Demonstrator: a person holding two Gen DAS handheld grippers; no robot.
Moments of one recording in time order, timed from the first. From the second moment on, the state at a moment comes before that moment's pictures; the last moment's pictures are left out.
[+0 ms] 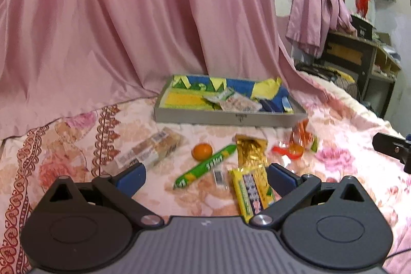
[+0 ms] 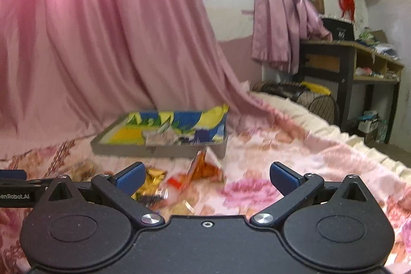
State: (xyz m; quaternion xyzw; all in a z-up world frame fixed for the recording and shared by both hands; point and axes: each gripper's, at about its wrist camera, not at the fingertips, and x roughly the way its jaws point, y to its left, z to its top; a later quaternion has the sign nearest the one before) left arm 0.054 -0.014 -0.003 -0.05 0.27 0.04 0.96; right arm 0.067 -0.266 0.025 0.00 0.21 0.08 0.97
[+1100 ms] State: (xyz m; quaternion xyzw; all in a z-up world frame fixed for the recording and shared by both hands) left arm 0.076 -0.017 -0.037 -0.08 0.35 0.05 0.93; right arm 0.098 -0.256 -0.017 -0.01 0.36 0.08 0.93
